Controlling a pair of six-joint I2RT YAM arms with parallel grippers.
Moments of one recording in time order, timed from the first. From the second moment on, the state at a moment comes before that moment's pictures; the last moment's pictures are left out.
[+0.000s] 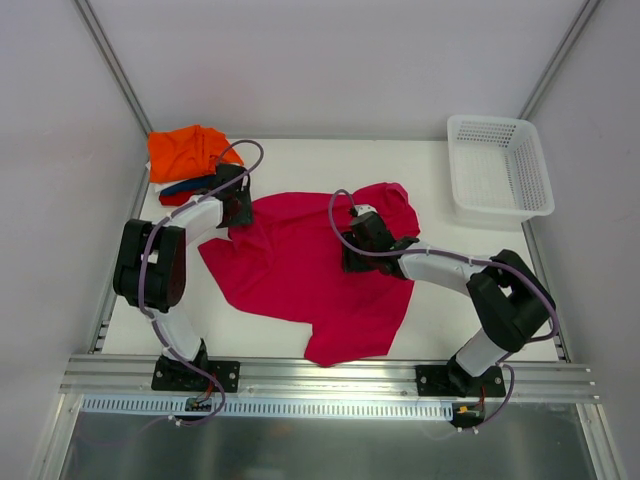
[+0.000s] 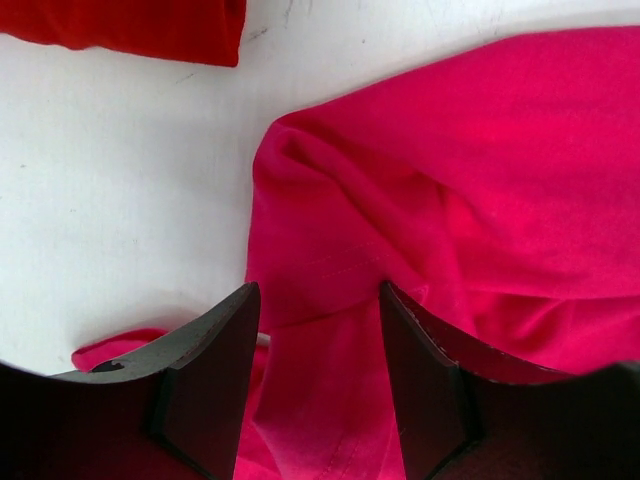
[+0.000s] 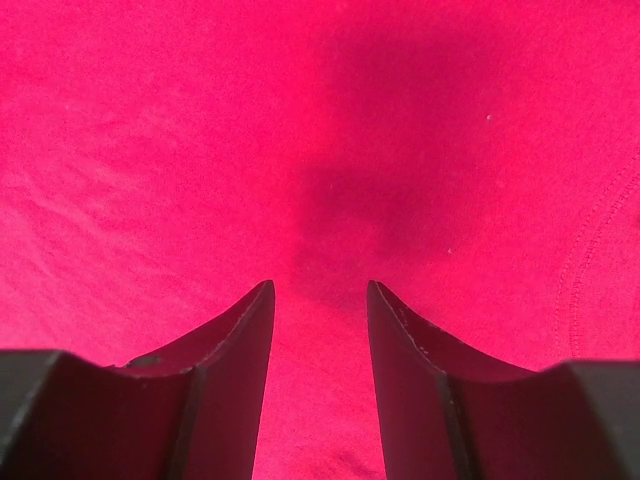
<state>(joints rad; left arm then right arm) -0.20 1.76 1.12 -0.34 -0.21 -0.30 0.74 1.61 0.88 -0.16 0.09 0.49</state>
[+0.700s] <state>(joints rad) -0.13 1.83 1.18 -0.39 -0.11 -0.32 0.74 1.56 0.87 -0.16 0.09 0.50</state>
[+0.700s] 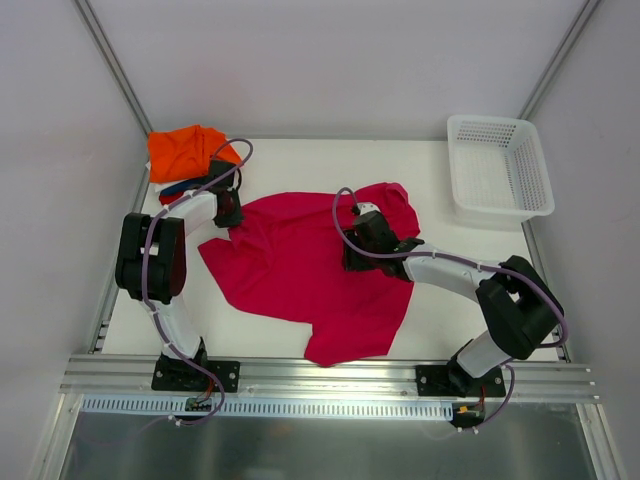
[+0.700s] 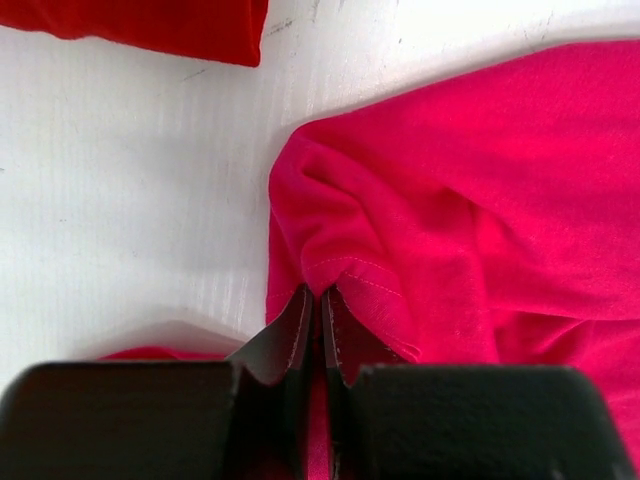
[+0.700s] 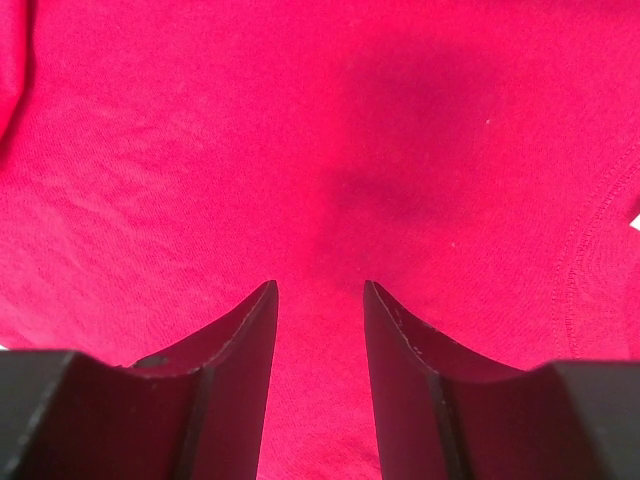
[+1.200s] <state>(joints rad) -0.13 1.70 1.33 -0.42 -0.25 -0.26 0.77 1.58 0.87 -0.15 0.09 0.51</state>
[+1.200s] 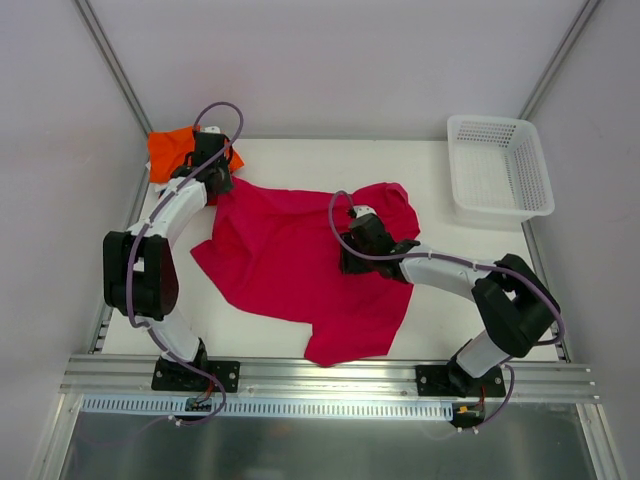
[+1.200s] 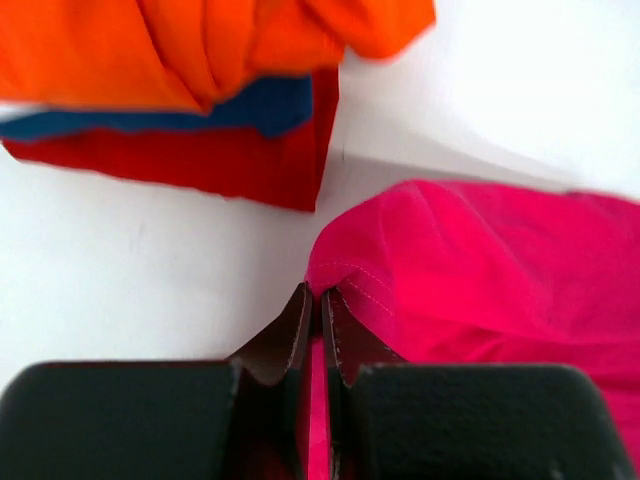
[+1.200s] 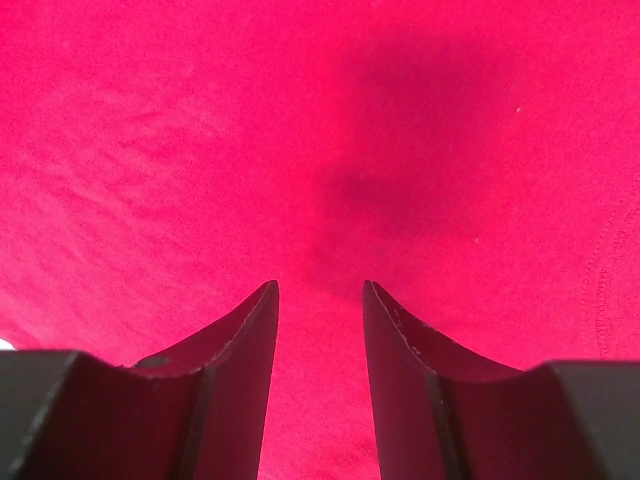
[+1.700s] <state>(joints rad) -0.13 1.84 1.57 -0.45 -0.38 -0.17 0.78 1.57 0.83 -0.15 0.09 0.52</state>
